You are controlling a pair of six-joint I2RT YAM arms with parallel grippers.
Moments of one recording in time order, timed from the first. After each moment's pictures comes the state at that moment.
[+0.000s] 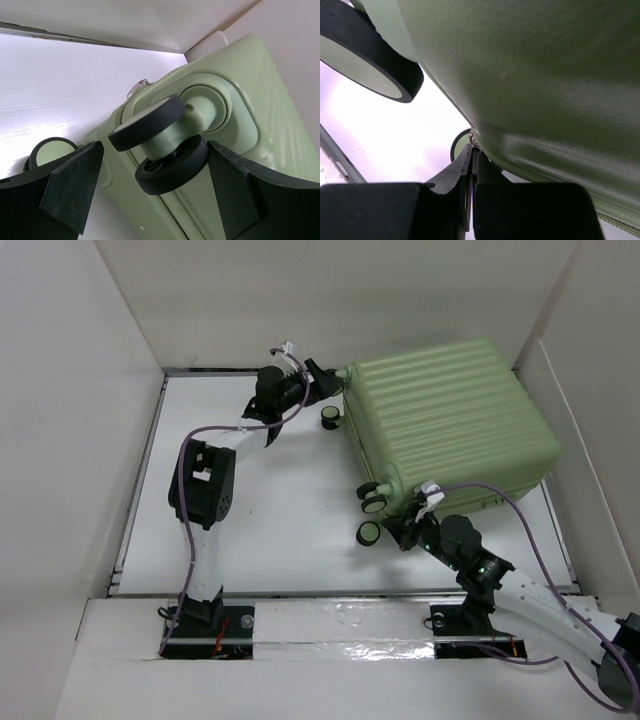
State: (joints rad) left arm -0.34 2.08 1.49 0.49 0.42 -0.79; right arm 0.77 0.66 0.20 0.26 0.00 0.32
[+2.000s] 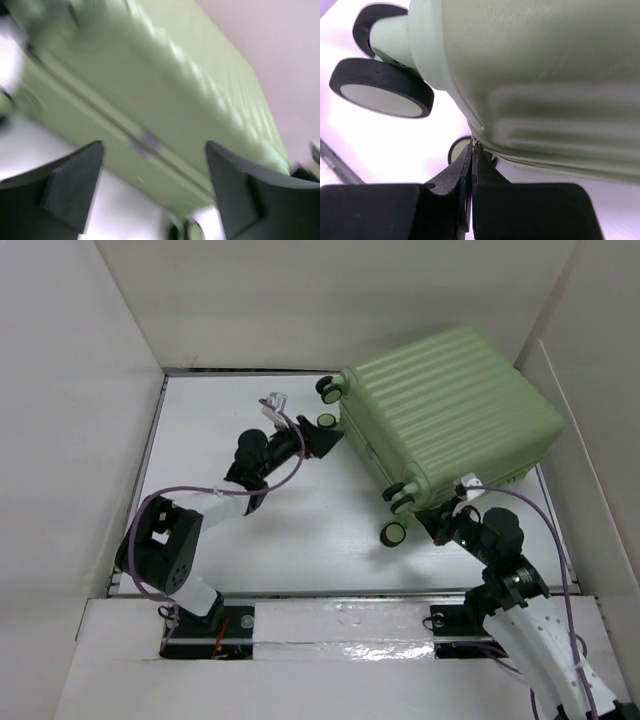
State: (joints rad) left arm -0.47 1.54 0.71 0.90 0.39 -0.75; right arm 0.33 0.39 0.33 -0.19 -0.36 0.19
